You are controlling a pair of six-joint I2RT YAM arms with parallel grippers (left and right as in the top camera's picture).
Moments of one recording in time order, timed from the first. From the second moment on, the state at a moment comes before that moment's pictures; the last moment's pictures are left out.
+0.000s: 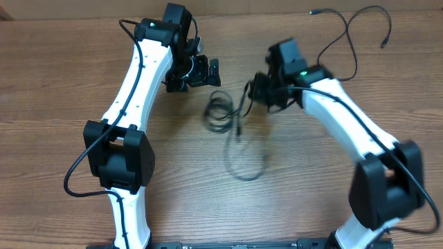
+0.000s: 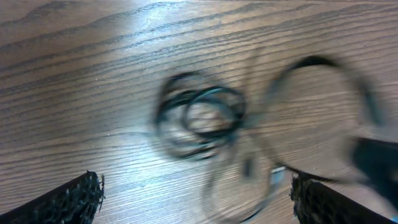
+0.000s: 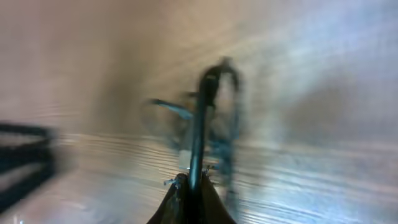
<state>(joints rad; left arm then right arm) -0.25 2.15 2.06 -1.31 0.33 -0.28 0.35 1.81 1.48 -0.71 -0.33 0.61</state>
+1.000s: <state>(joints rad) -0.25 2.15 2.06 -1.31 0.33 -0.28 0.40 1.73 1.52 -0.64 -0.52 0.50</state>
